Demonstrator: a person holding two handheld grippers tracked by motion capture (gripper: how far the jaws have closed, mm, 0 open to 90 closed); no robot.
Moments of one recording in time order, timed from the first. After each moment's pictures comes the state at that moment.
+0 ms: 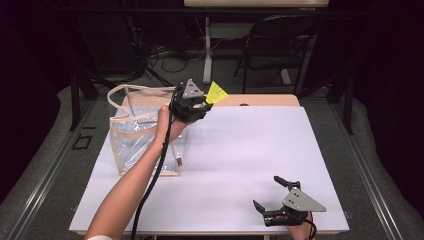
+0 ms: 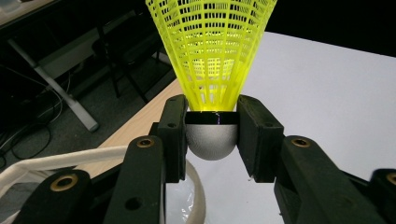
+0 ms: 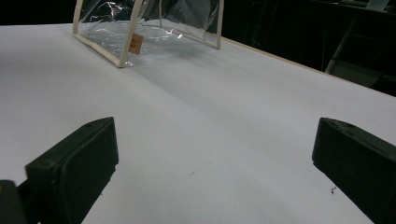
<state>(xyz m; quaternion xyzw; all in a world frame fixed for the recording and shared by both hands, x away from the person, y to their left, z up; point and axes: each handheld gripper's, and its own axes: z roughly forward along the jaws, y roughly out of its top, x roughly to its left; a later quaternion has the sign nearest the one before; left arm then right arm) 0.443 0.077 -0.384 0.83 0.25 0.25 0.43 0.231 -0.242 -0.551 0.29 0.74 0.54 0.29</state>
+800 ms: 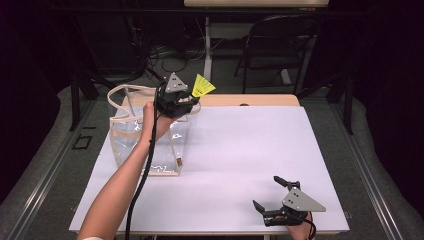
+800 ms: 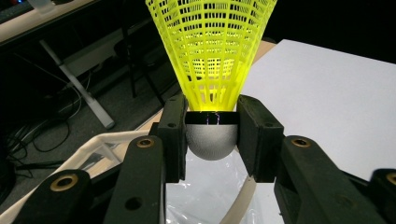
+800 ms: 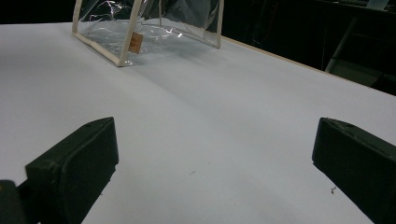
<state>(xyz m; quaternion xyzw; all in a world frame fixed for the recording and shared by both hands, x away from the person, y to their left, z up) 0.441 0.112 -0.368 0.81 0.28 0.27 0.44 0.231 -0.241 -0.552 0.29 0.74 0.53 0.29</state>
